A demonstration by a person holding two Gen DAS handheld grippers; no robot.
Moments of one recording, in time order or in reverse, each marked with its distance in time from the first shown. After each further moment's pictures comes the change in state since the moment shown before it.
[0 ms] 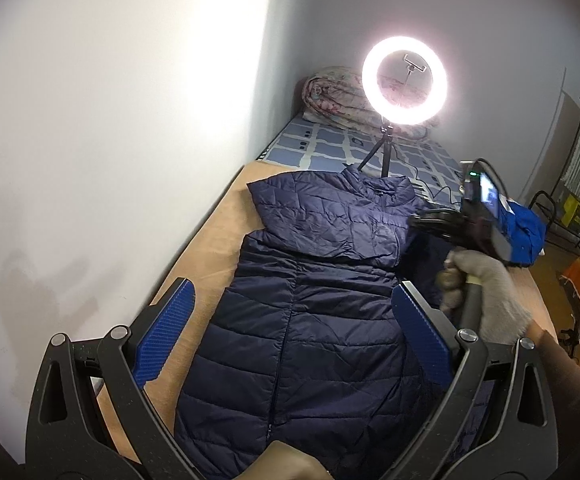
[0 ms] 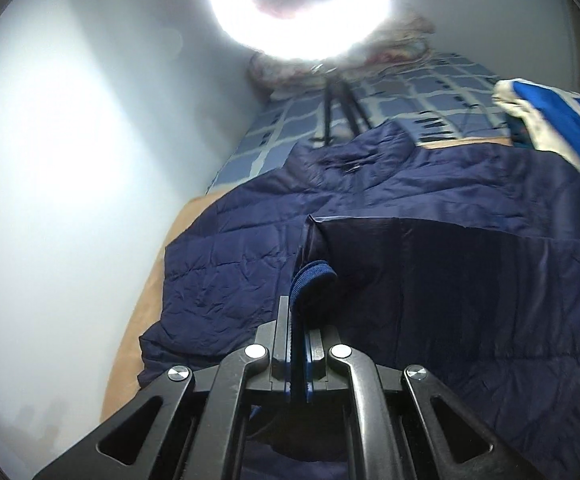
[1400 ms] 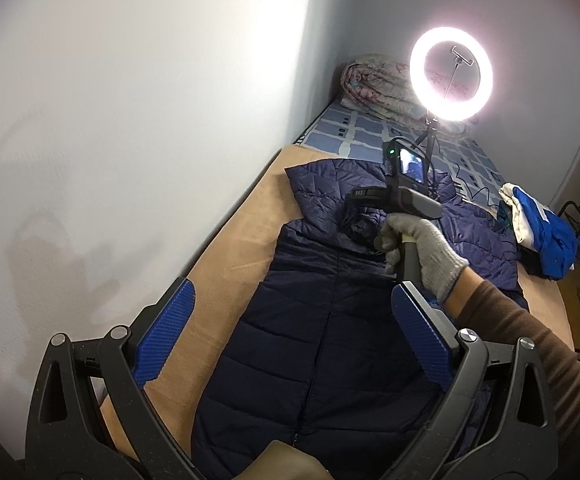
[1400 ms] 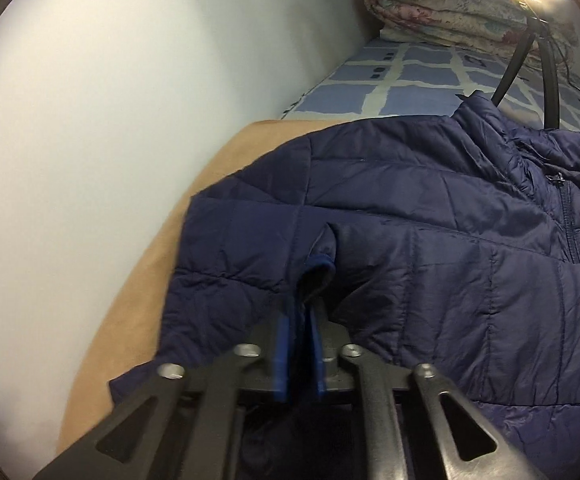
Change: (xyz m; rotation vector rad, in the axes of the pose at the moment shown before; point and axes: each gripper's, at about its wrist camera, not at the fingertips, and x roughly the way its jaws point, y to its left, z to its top) left arm 0.031 0.027 0.003 -0.057 0.053 0.106; right arm 0.198 0.104 0.028 -0.266 0.194 0.140
